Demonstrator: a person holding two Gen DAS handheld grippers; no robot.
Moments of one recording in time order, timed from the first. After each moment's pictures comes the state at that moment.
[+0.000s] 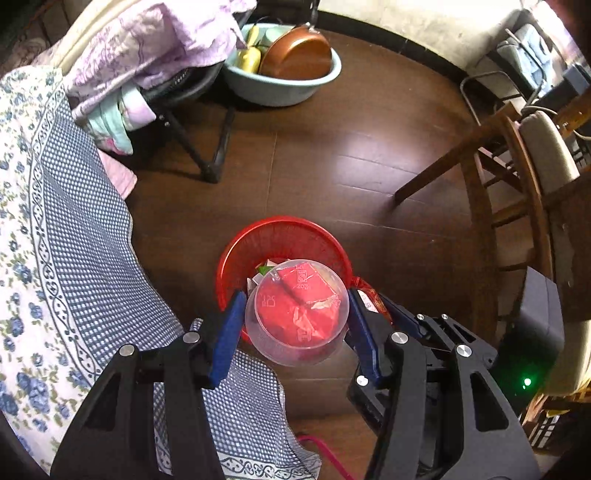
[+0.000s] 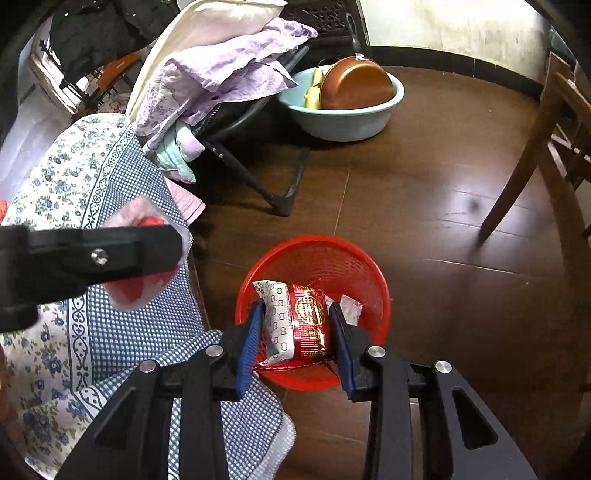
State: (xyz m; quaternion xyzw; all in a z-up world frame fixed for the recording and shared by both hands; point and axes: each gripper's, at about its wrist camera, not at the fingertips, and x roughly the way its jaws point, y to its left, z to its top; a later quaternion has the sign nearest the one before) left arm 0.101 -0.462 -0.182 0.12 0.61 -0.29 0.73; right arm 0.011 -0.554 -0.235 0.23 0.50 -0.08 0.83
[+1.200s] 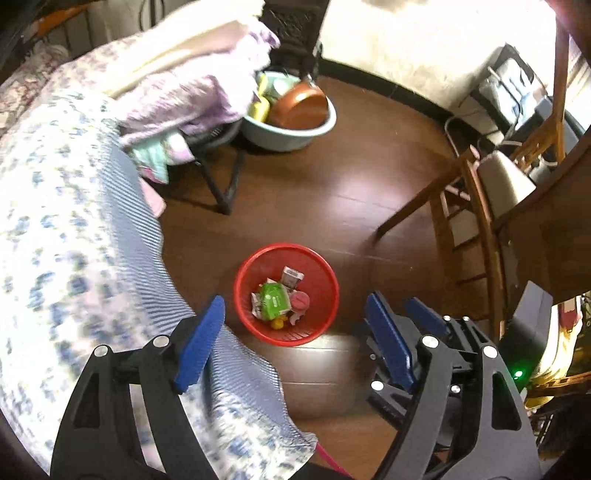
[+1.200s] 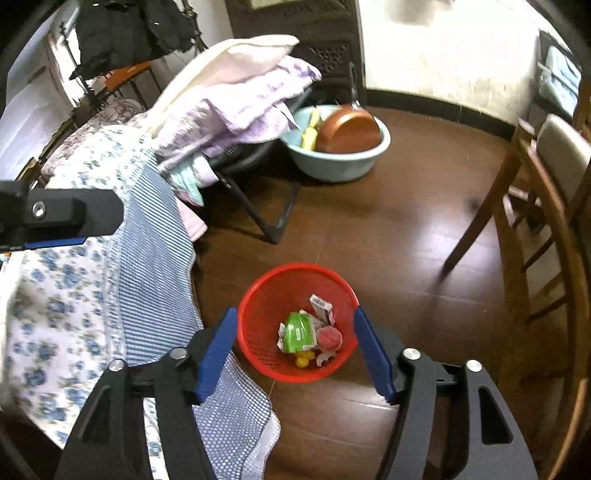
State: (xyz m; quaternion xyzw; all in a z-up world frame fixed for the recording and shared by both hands) left arm 0.071 -0.397 -0.070 0.08 0.55 -0.30 0.78; right arm -0.026 -0.521 -0.133 0.15 0.46 -0.12 0.87
